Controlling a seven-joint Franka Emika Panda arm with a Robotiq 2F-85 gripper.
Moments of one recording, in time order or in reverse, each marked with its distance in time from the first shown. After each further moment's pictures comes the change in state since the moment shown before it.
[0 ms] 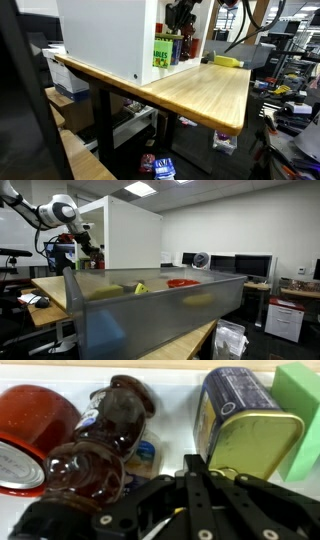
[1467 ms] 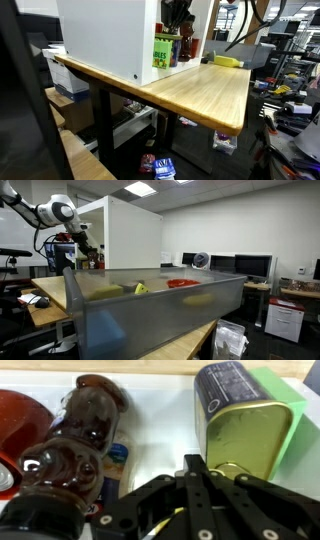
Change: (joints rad) arm 0.045 0.027 0.005 0.042 0.002 -0.031 0.040
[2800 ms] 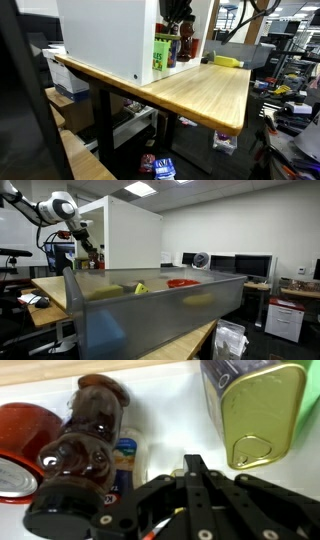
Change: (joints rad) arm 0.003 -0.013 -0.022 0.018 -0.012 -0.020 0.144
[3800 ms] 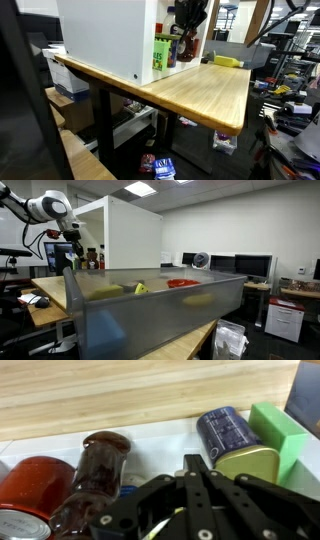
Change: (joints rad) arm 0.057 -0.078 -0.005 -0.078 0.111 -0.095 -0.036
